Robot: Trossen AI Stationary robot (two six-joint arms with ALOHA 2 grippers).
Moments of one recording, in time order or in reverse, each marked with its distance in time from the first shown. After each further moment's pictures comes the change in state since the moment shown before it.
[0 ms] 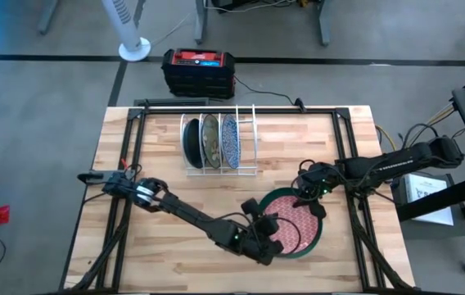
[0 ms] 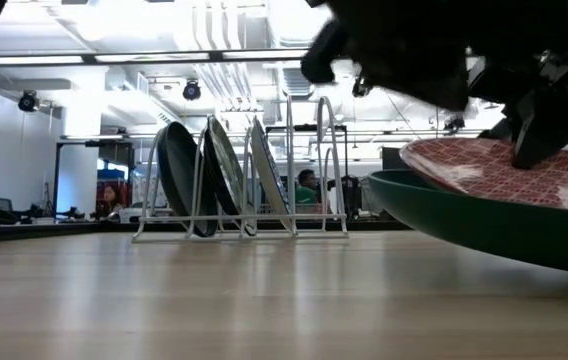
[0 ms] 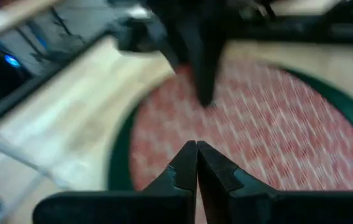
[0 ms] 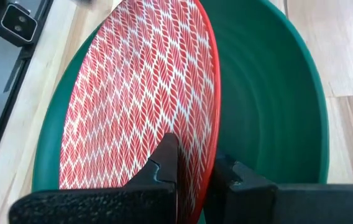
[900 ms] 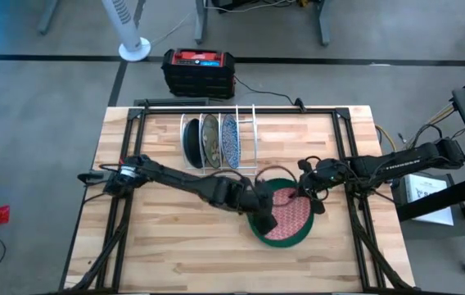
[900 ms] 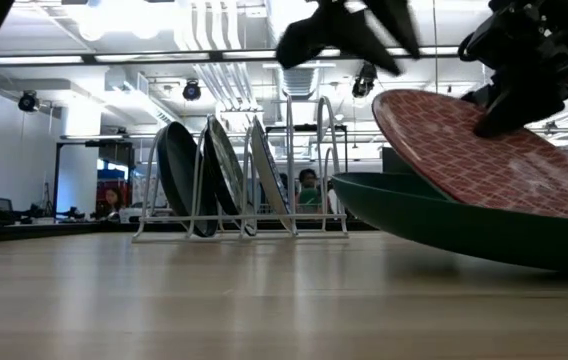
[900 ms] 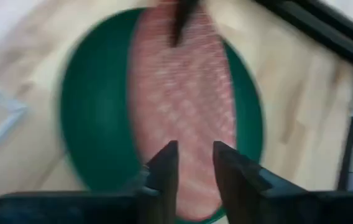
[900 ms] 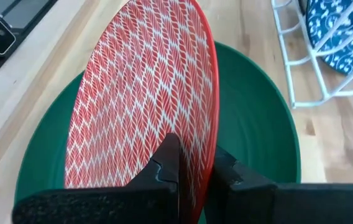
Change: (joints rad) left arm 0.181 -0.241 0.031 -0.421 0.708 -0.291; right arm 0.016 -0.110 0.029 0.043 0.167 -0.219
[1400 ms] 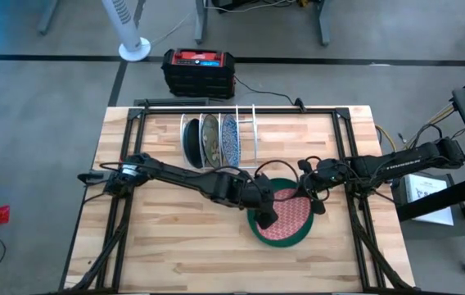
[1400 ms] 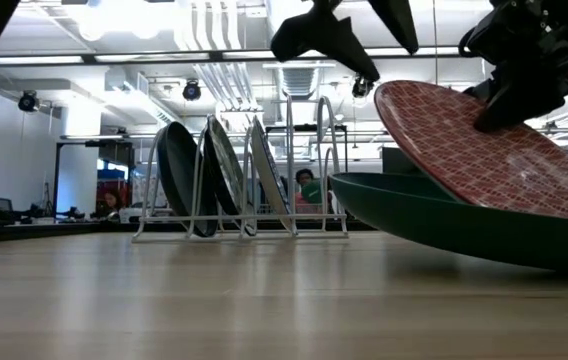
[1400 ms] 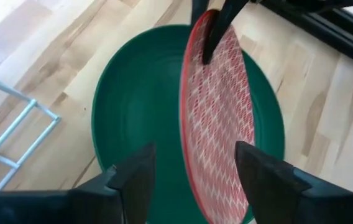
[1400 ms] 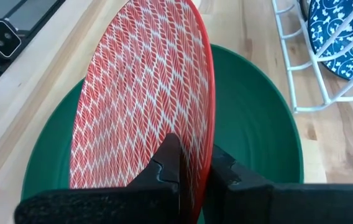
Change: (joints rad) left arm 0.025 0.014 0.050 -0.059 -0.050 0.018; right arm 0.008 -0.004 0.006 -0.004 -0.005 0.005
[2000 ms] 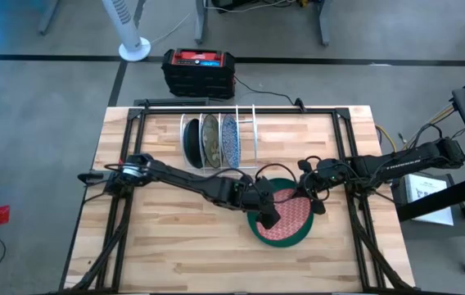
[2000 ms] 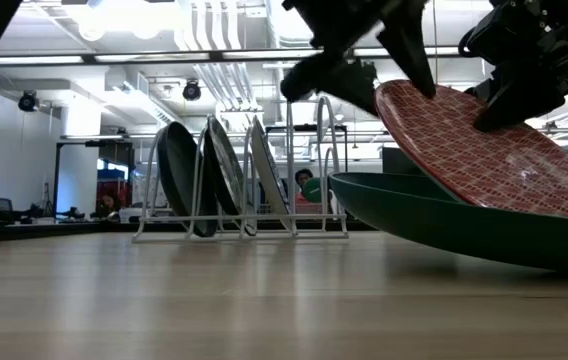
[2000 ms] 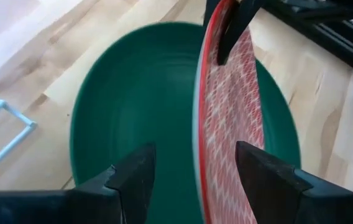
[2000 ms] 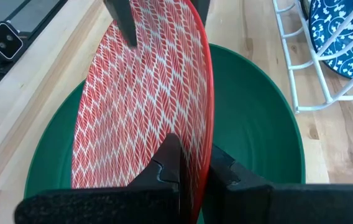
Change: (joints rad) left arm 0.006 0.003 -0.193 0.276 -0.026 -0.020; right arm 0.000 0.000 0.000 0.000 -0.007 0.011
